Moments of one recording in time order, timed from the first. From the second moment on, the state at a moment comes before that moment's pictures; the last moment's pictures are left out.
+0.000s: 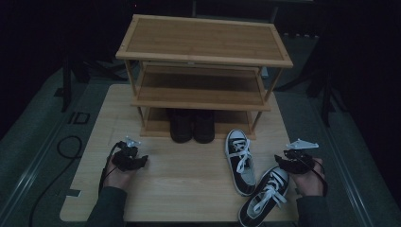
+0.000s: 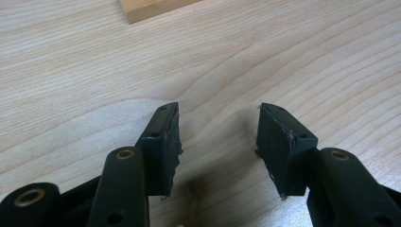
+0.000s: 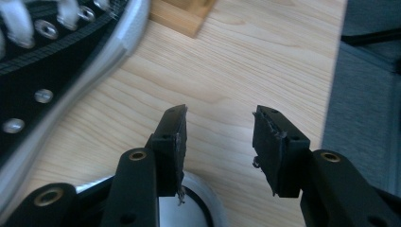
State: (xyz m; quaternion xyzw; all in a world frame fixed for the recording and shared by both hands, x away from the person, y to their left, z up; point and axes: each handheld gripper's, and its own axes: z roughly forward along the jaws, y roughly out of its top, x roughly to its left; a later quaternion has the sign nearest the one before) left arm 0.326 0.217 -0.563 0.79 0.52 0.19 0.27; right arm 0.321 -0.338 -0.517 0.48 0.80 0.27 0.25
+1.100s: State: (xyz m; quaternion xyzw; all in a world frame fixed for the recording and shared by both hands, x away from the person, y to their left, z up) left arm 0.326 0.217 -0.565 0.79 0.51 0.19 0.28; right arm 0.322 -0.296 -0.502 0.41 0.85 0.30 0.14
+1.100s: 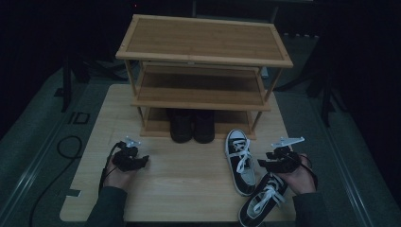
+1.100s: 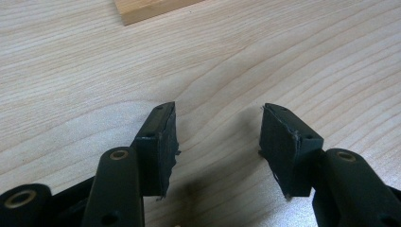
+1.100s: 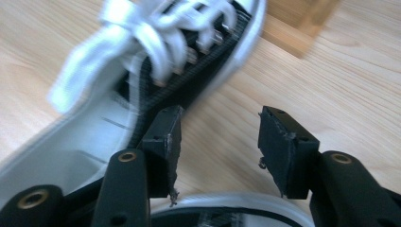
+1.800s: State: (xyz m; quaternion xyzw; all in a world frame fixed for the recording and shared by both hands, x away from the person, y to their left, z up) left arm 0.327 0.217 -0.565 0.79 0.51 0.19 0.28; right arm 0.328 -0.247 -0.518 0.39 0.87 0.26 0.13
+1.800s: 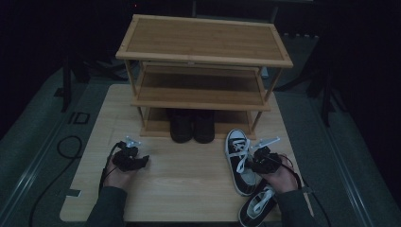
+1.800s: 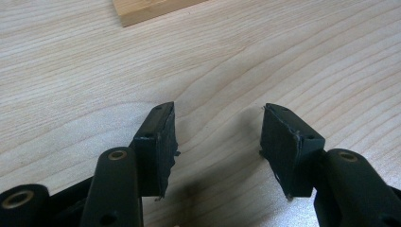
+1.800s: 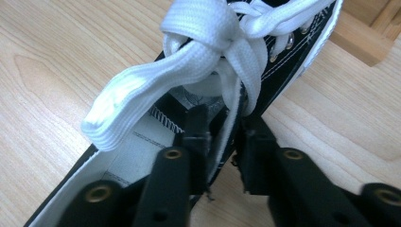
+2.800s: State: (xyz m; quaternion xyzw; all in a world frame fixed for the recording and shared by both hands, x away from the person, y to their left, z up) left arm 0.327 0.217 -0.565 0.79 0.51 0.19 0.28; right arm 0.315 -0.252 -0.505 0.36 0.88 0.31 0.09
